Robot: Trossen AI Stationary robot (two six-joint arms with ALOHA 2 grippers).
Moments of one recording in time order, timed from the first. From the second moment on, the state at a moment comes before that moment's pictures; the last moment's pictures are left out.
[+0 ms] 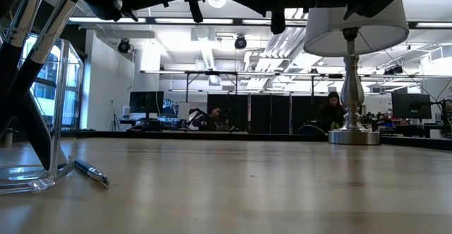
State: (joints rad) left arm 0.18 1.42 0.76 1.05 0.17 -0.37; right arm 0.01 1.50 0.75 0.91 0.23 0.14
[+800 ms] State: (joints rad) left arm 0.18 1.42 0.76 0.73 0.26 -0.35; right arm -0.01 1.50 0.75 0.62 0.14 0.33
